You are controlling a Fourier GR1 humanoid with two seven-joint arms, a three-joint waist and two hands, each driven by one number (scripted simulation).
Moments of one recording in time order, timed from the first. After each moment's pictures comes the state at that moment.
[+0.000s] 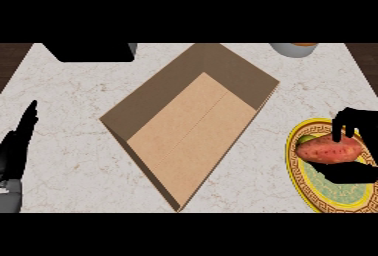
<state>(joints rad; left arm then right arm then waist) -0.08 0.38 0.16 -1.35 -0.20 0.11 0.06 -0.07 -0.47 -0.06 -1.84 0.85 0.15 -0.08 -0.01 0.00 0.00</state>
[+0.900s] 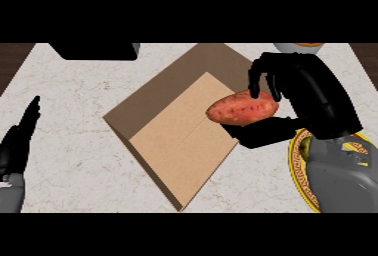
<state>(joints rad) -0.12 0.37 0.18 -1.34 -0.23 0.09 0.07 -0.58 -0.13 0.10 -1.84 0.75 0.35 0.35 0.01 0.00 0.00</state>
